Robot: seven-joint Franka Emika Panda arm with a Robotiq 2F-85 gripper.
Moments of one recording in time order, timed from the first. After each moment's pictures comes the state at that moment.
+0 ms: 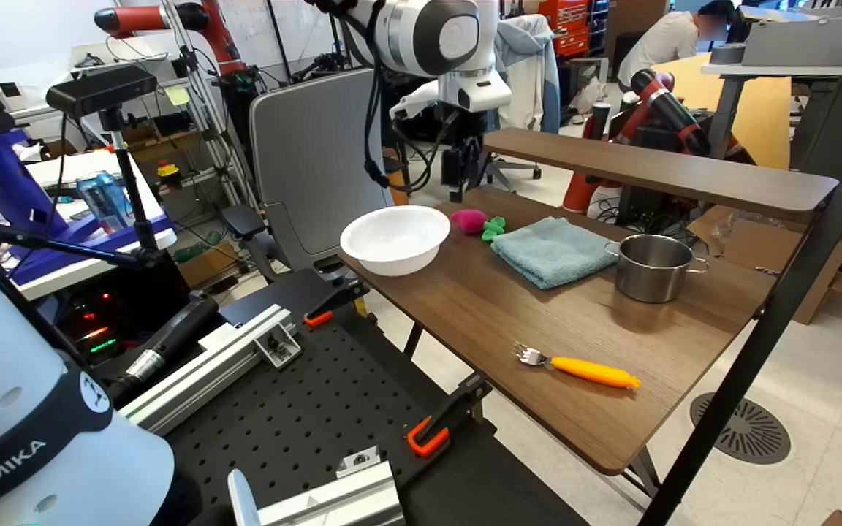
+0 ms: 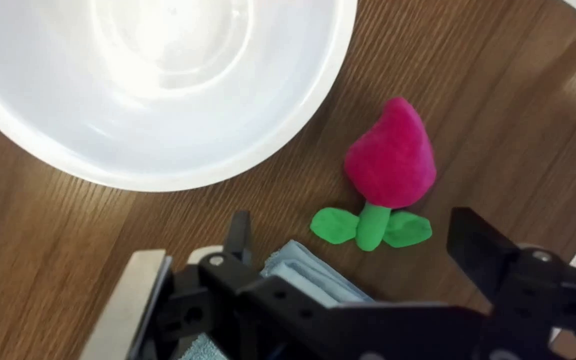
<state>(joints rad) 0.24 0.59 0.03 -1.88 0.15 2.51 1.19</state>
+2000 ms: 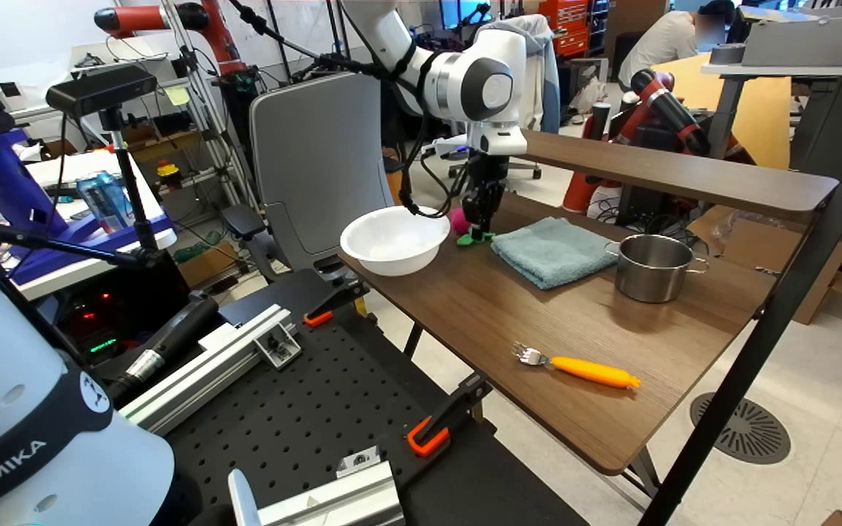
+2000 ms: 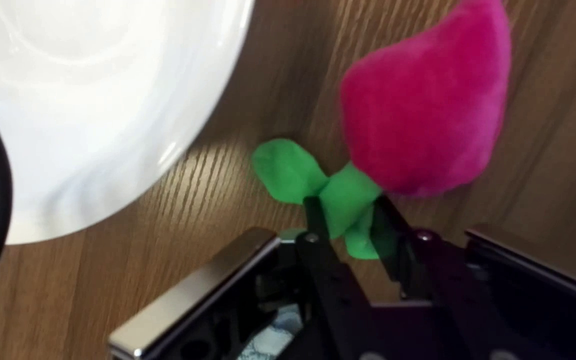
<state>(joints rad) 0.28 0.95 -0.04 -1.45 0.10 2.25 1.41</state>
